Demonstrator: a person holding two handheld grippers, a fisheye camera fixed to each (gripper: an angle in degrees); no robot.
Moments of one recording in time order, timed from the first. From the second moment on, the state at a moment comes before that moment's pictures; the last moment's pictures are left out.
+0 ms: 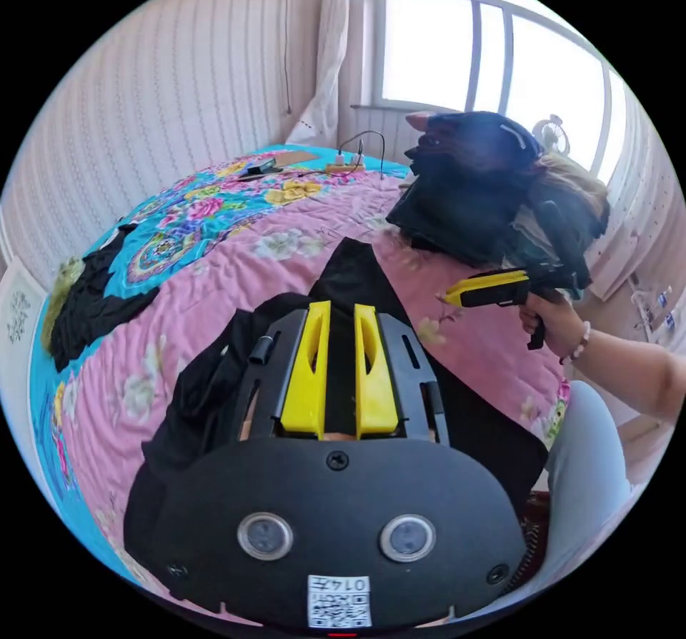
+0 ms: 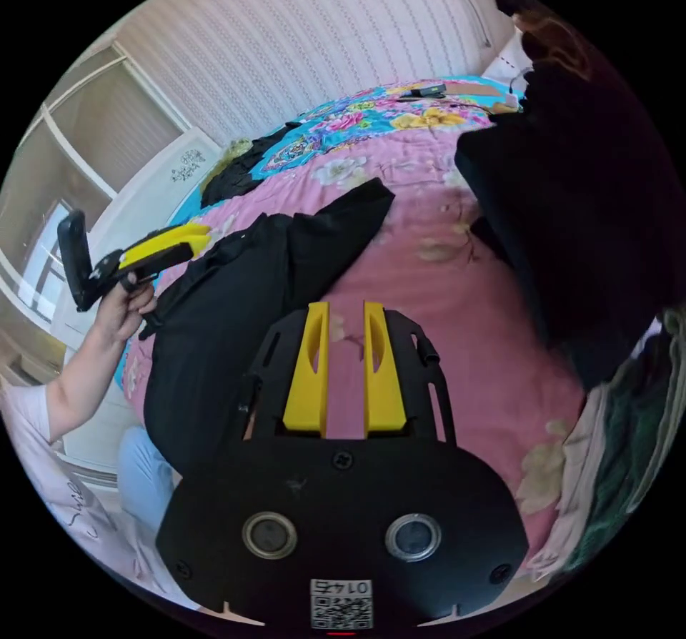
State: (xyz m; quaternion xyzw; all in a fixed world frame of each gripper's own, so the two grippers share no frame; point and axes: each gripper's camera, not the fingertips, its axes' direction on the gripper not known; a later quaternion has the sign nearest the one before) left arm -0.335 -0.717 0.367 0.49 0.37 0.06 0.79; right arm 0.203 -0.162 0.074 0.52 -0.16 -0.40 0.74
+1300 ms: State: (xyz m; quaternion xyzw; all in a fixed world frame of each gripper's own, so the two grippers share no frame) left arm 0.039 -0.806 0.401 0.47 0.30 0.22 0.80; right arm 0.453 -0.071 0.075 0.48 -0.28 -0.44 0.71
